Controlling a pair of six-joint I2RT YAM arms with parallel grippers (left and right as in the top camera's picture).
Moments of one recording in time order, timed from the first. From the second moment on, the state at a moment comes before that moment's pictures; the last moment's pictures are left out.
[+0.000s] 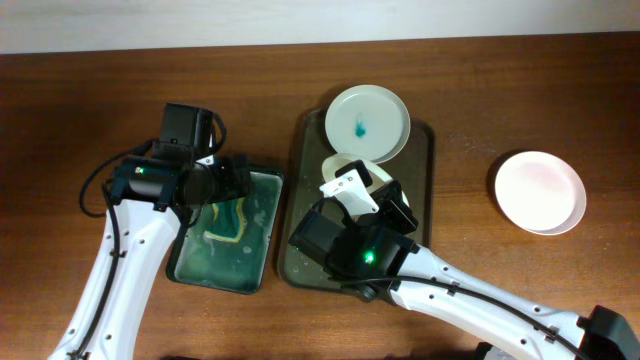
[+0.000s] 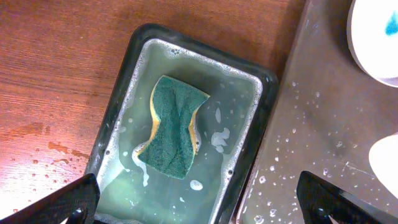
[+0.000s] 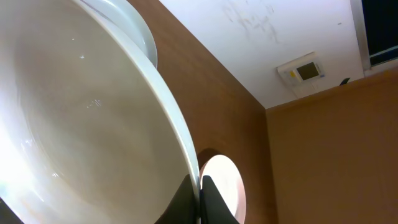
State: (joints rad) left arm -0.19 1.42 1.32 -1.04 -0.05 -0.34; right arm 0.98 1.48 1.14 -0.94 1.14 0.28
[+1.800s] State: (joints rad) left arm -0.19 1.42 1.32 -1.04 -0.05 -0.34; right arm -0.16 1.56 1.39 -0.80 -0.26 0.15
